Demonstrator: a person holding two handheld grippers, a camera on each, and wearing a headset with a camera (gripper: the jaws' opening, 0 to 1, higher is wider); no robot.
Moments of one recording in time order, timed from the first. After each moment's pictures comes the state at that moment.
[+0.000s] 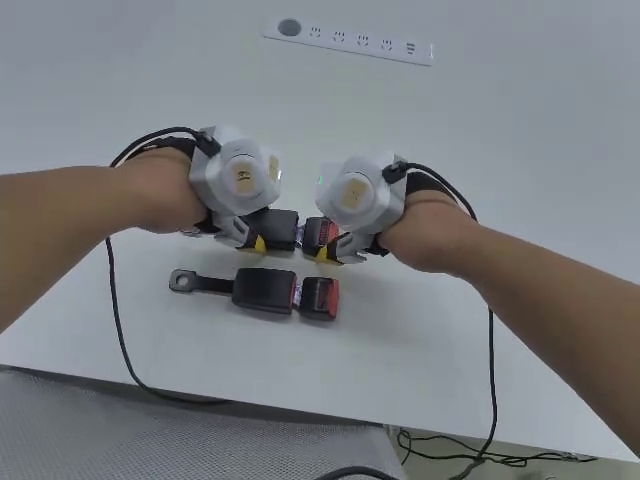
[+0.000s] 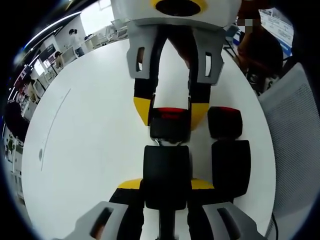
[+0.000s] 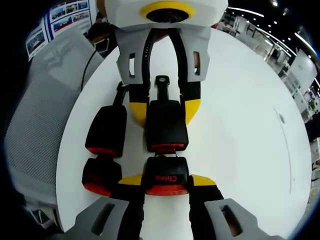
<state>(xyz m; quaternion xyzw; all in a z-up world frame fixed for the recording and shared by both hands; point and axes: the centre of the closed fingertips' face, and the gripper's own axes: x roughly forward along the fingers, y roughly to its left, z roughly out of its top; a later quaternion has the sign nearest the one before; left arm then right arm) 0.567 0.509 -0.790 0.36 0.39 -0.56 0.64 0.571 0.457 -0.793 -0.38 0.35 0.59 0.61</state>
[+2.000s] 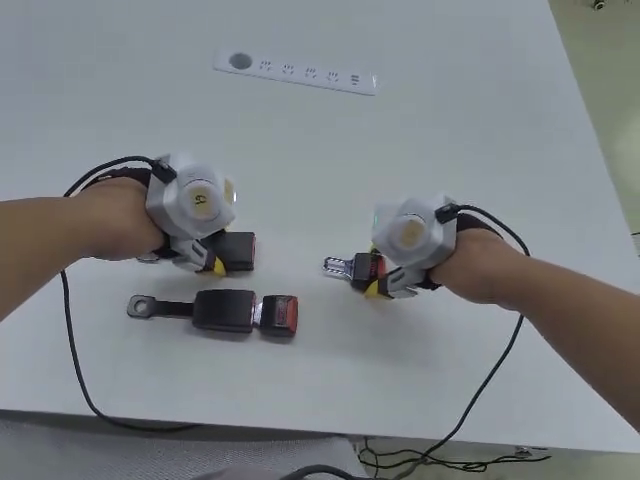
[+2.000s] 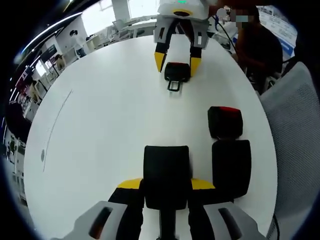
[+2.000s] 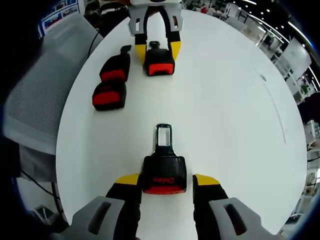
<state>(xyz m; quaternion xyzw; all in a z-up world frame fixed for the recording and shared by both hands) 0.568 0.512 -0.794 0.39 0.38 -0.55 0.63 0.566 0.324 -0.794 -0.41 0.40 0.54 0.62</state>
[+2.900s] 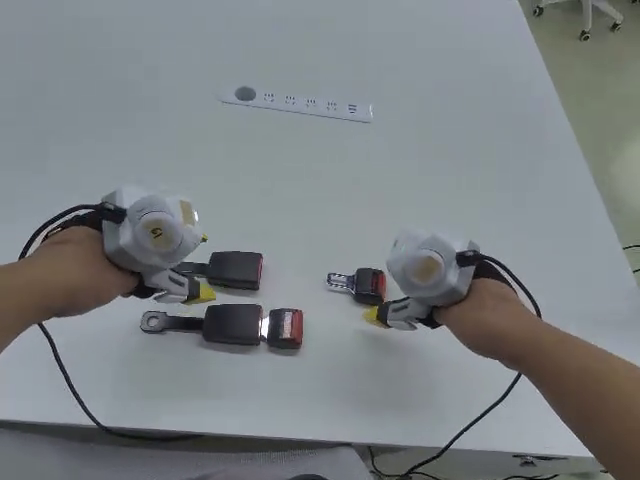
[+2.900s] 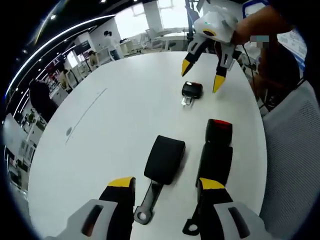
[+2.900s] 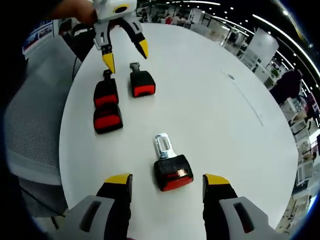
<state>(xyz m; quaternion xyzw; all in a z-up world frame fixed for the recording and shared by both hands) 0.535 0.551 -0.748 0.28 0.36 -0.45 0.77 0.548 0.323 -0.763 -0.32 0.37 0.45 0.75</state>
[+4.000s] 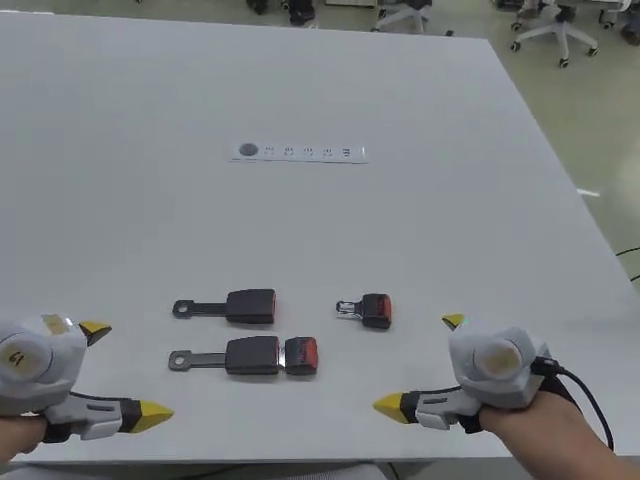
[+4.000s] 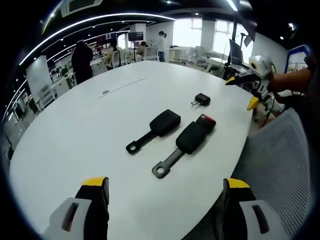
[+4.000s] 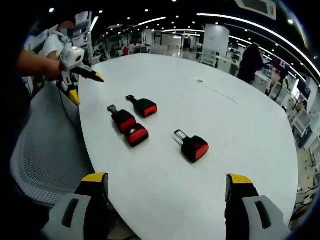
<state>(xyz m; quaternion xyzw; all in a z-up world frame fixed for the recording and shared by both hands) 0.446 0.635 -0.720 0.13 0.37 -0.33 0.86 0.467 0.302 -0.727 -0.17 0.34 0.36 0.85</state>
